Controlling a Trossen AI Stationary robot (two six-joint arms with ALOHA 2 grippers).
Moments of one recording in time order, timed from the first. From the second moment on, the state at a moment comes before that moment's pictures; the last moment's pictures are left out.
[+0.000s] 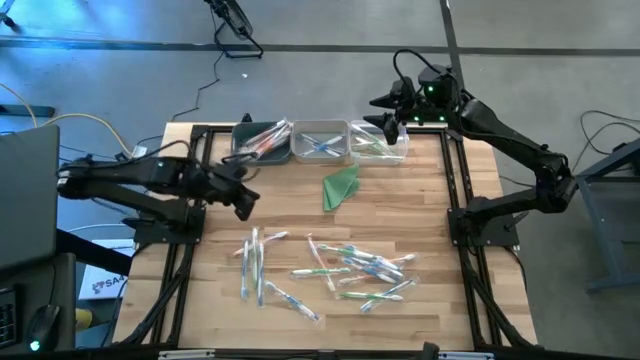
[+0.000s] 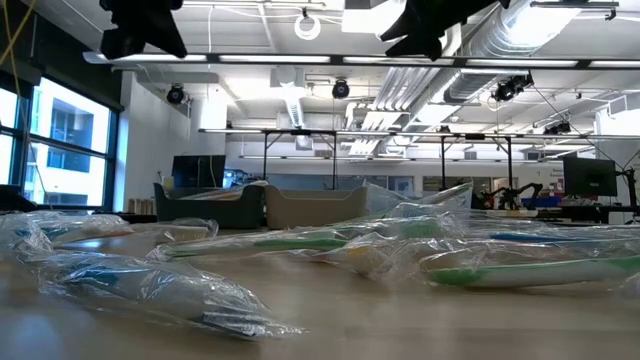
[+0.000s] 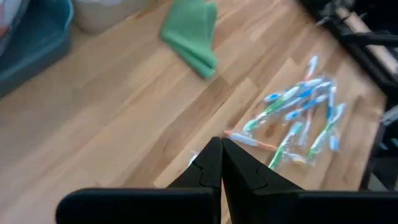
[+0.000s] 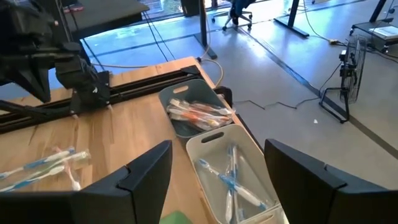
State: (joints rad) left arm -0.06 0.90 1.00 -0.86 -0.23 -0.83; right arm -0.68 1.28 1.31 -0.41 -0.33 -0.06
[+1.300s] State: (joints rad) left arm -0.38 1.13 1.01 -0.98 -0.04 -1.87; right arm -0.68 1.28 1.31 -0.41 -0.23 -0.14
